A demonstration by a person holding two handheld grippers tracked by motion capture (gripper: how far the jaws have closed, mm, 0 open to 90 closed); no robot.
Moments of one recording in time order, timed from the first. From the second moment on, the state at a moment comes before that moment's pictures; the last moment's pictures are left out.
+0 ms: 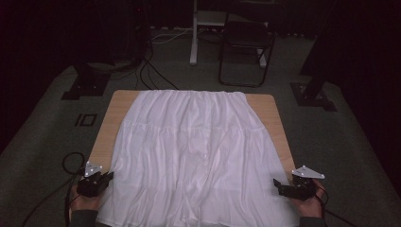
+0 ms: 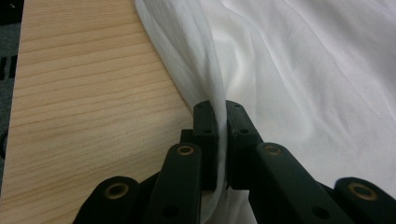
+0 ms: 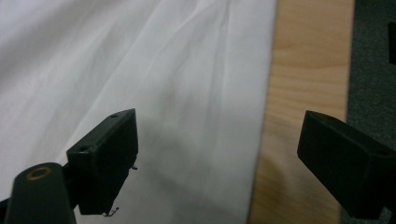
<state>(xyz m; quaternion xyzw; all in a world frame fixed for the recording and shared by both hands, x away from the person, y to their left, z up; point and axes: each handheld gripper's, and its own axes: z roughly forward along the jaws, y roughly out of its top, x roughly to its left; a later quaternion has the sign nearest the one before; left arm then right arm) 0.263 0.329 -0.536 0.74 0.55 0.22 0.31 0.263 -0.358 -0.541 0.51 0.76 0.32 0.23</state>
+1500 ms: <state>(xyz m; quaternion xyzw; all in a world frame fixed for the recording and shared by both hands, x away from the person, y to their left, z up) 0.264 0.344 -0.429 0.70 0.54 0.41 0.23 0.273 -0.367 -0.544 0.50 0.77 0.34 0.19</state>
